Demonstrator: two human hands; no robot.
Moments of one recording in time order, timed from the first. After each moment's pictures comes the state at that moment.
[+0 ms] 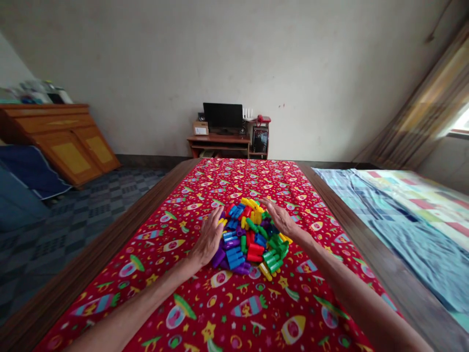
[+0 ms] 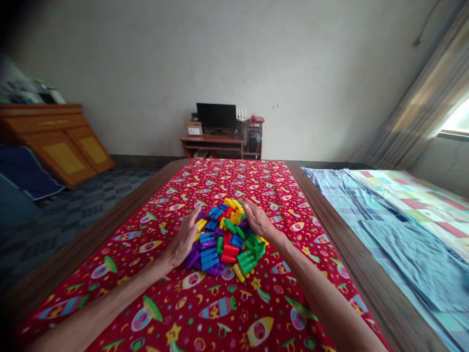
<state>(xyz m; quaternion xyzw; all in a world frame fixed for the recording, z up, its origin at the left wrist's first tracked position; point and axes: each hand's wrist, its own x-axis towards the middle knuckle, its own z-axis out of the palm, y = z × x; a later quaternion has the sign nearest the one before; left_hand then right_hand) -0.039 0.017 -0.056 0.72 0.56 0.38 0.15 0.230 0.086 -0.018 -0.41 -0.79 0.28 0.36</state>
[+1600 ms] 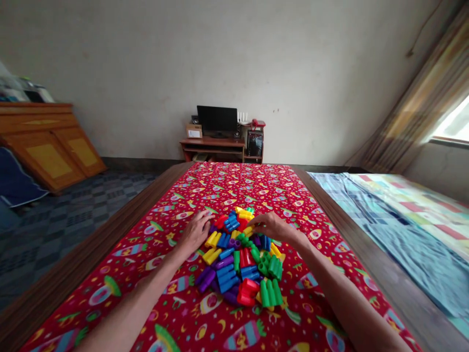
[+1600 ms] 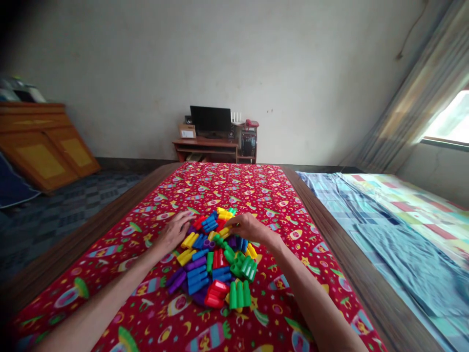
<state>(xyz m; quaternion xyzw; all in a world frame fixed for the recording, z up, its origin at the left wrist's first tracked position) -0.087 0.101 -0.085 0.77 0.53 0.37 0.00 0.221 0.098 0.001 -0.31 -0.87 0.30 0.24</state>
